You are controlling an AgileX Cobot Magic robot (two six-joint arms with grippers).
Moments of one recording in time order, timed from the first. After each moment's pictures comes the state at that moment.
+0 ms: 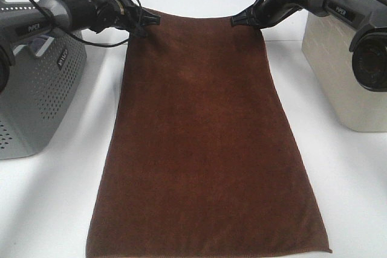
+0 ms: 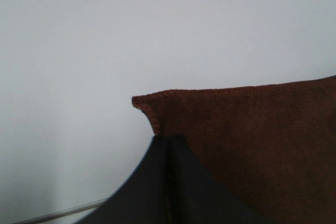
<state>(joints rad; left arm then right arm) -0.27 2.69 -2.31 0.42 0.16 -0.42 0.24 2.71 -2.48 -0.18 0.56 0.01</state>
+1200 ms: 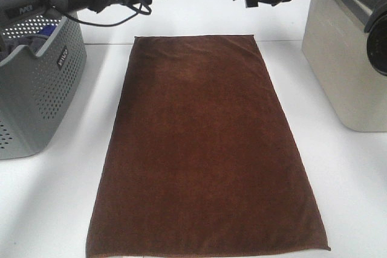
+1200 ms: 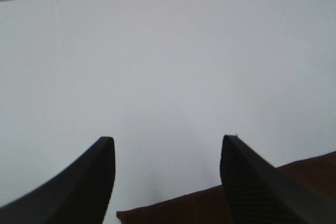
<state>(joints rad) -0.30 2.60 -2.31 0.39 0.13 -0.43 0.25 2.60 -2.48 -0.14 0.62 0.05</state>
